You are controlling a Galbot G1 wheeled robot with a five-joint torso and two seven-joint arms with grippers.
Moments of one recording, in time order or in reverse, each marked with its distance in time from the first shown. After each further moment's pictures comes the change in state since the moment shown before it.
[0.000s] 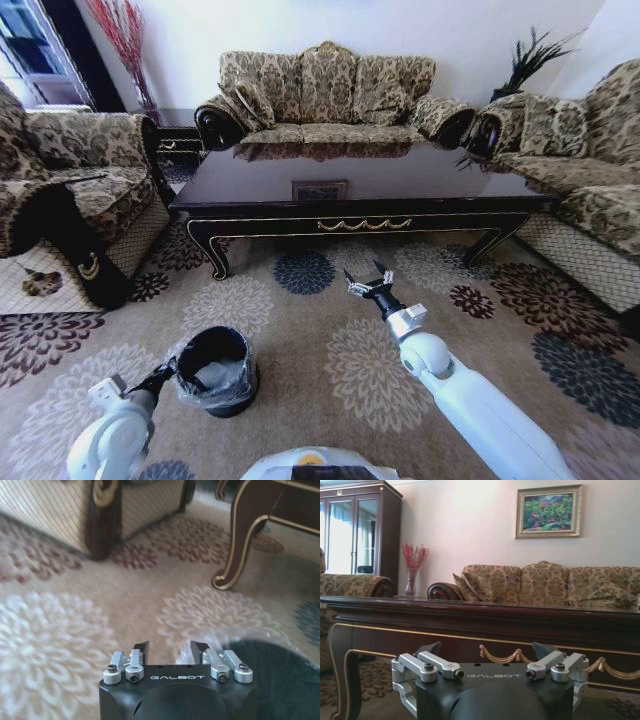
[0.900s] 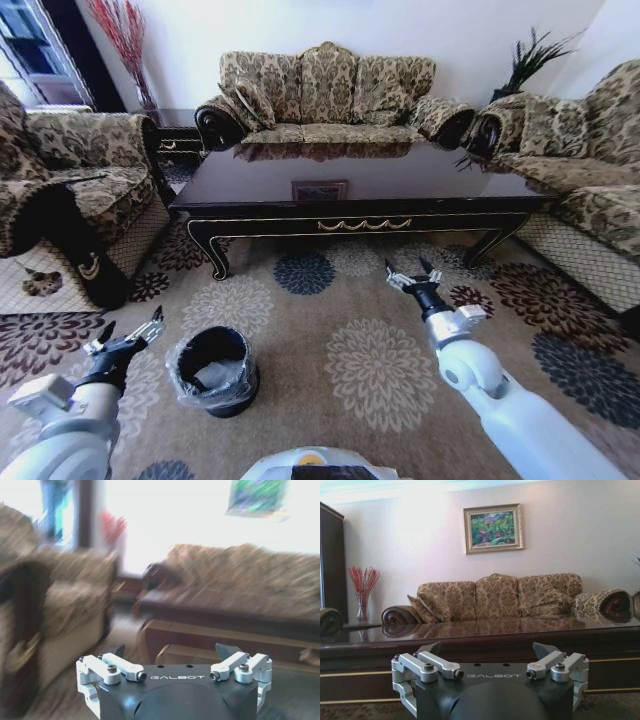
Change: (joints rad) left arm 0.165 0.128 -0.118 -0.257 0.132 -0.385 0.346; right arm -0.231 -0.076 0.281 0.226 0.185 -0.009 0.134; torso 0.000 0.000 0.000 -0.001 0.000
